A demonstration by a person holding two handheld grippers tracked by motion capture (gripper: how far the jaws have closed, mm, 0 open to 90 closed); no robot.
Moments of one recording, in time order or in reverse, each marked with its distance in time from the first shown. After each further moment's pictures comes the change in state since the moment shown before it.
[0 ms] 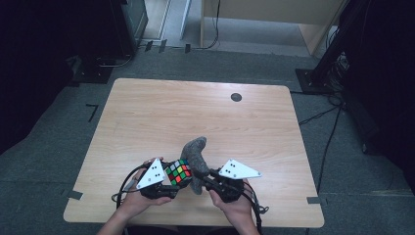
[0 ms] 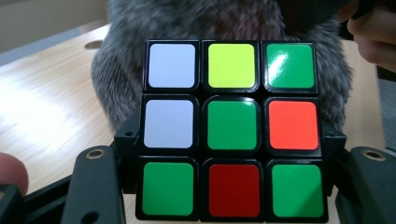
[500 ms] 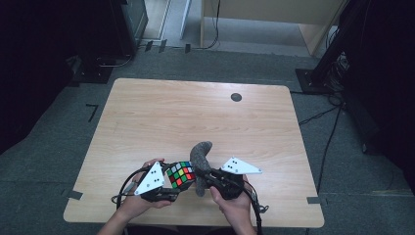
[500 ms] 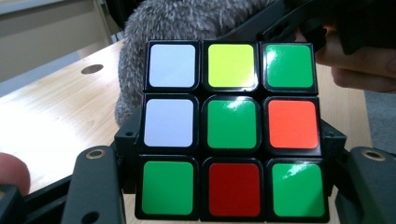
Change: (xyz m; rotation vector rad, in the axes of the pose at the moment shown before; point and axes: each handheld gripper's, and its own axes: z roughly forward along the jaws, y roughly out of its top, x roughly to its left) left arm -0.006 0.003 -0.003 -0.028 0.002 0.064; right arm -0.011 -0.008 0.003 0.010 -0.031 0.127
